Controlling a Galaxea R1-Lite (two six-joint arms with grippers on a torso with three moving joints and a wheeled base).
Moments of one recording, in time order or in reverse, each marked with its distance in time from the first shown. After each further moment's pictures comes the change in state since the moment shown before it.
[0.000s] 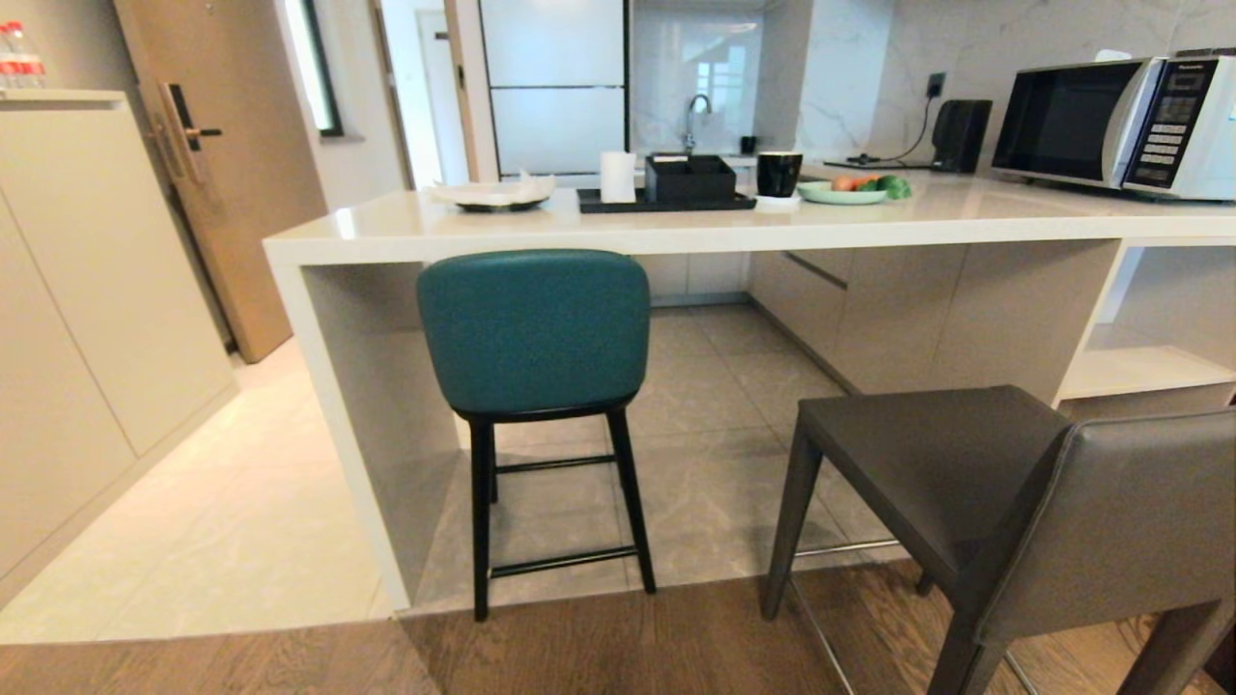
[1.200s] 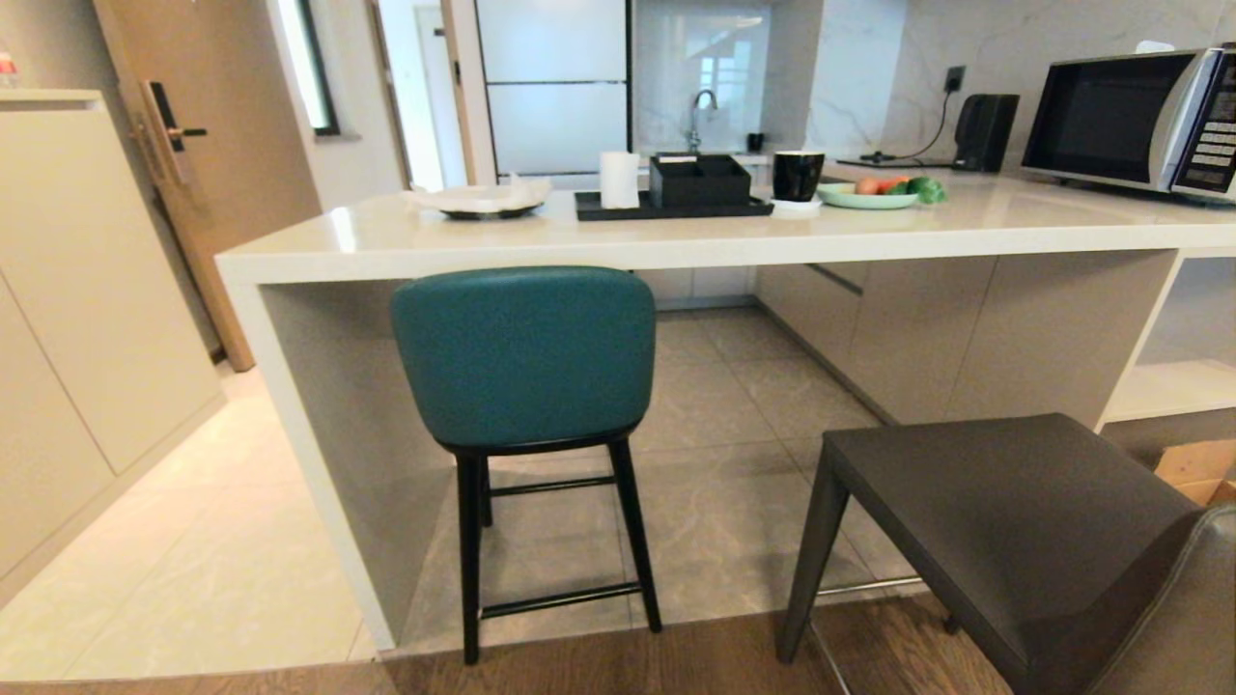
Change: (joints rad) left arm 0.001 0.000 0.000 0.000 0.000 0.000; right arm 0.000 0.000 0.000 0.000 0.001 -0.001
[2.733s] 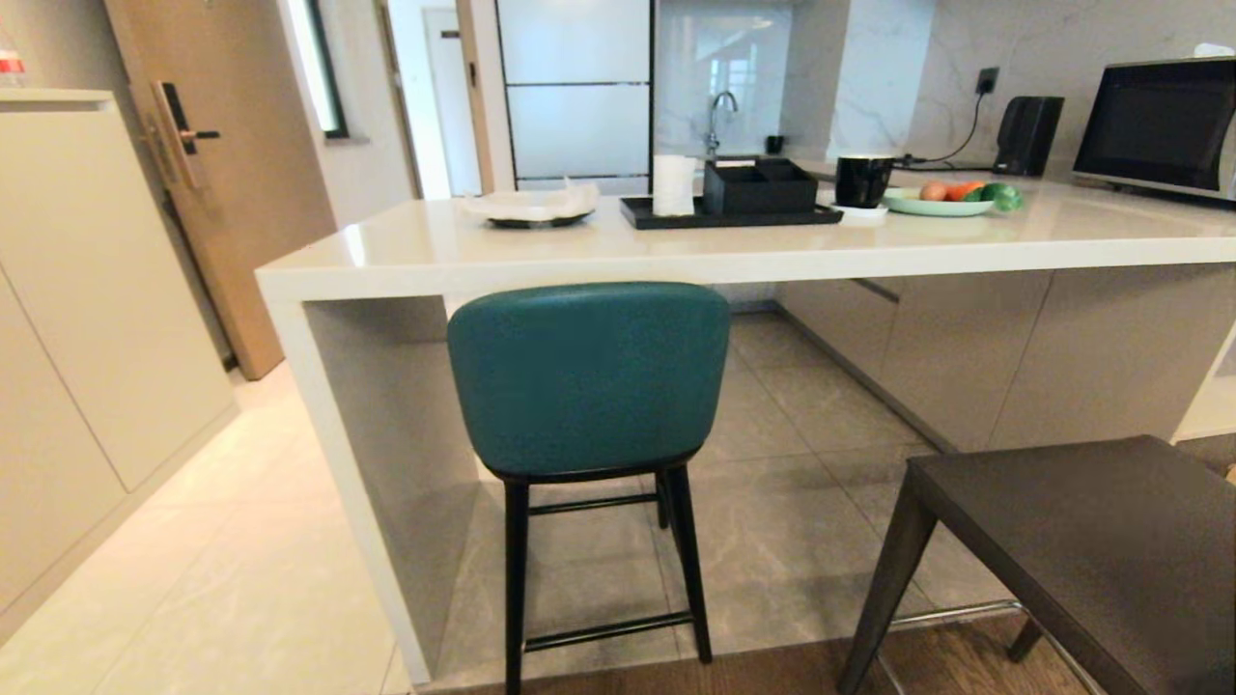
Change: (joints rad) left arm 0.000 0.000 0.000 0.000 0.000 0.000; right arm 0.000 0.000 0.000 0.000 -0.001 0.002
